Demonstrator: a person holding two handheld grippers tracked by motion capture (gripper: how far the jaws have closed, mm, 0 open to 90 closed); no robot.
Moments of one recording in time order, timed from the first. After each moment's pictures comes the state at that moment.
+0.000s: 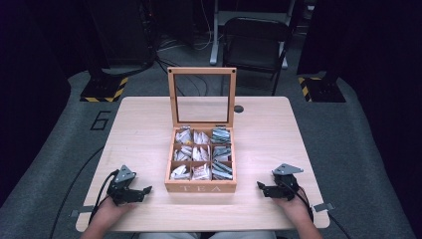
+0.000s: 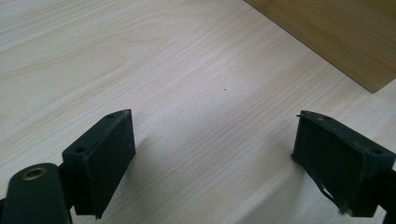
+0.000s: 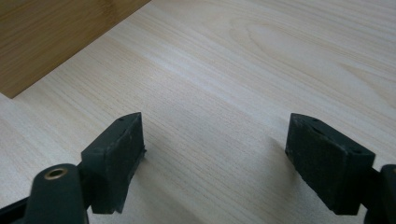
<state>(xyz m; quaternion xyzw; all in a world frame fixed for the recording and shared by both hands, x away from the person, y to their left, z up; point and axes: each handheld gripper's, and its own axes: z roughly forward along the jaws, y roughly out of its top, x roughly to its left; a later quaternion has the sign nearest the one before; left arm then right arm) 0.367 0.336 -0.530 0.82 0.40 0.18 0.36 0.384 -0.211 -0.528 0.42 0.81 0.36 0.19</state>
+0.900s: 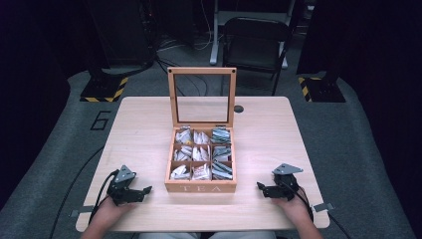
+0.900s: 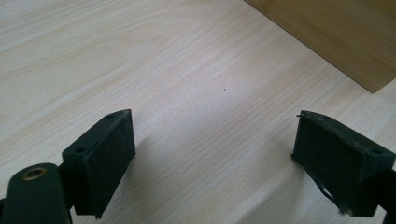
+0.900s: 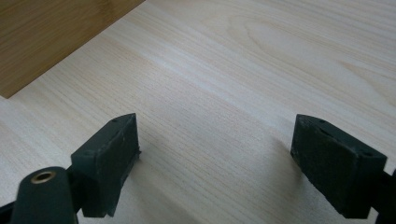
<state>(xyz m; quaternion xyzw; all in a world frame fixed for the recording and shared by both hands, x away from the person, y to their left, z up) 0.367 0.336 -0.530 0.82 0.40 0.18 0.36 0.384 -0.211 -0.528 0.43 0.81 0.36 0.18</state>
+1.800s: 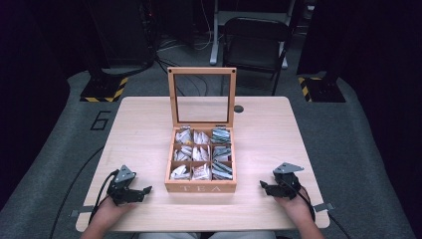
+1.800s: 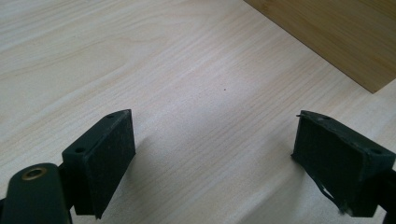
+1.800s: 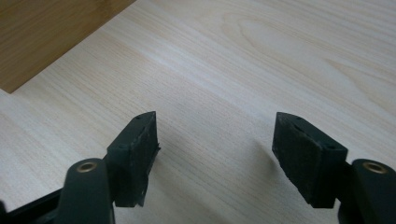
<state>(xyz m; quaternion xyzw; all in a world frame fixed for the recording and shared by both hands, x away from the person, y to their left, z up) 0.367 0.336 -0.530 0.82 0.40 0.18 0.36 0.382 -0.212 -0.518 0.43 0.82 0.34 0.19</state>
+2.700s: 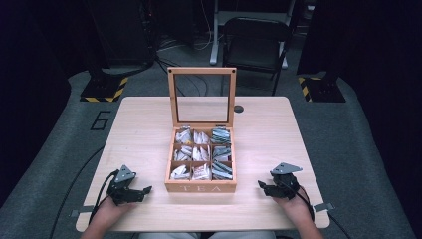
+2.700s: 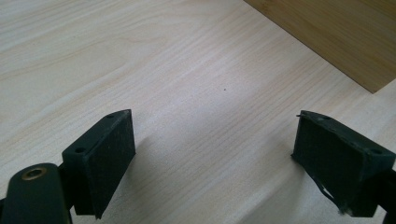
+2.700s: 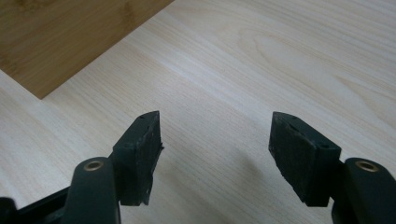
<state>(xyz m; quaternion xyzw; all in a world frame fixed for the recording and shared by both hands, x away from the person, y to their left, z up) 0.367 0.336 -0.530 0.82 0.40 0.18 0.36 0.378 -0.204 -0.510 0.41 0.82 0.34 0.19</state>
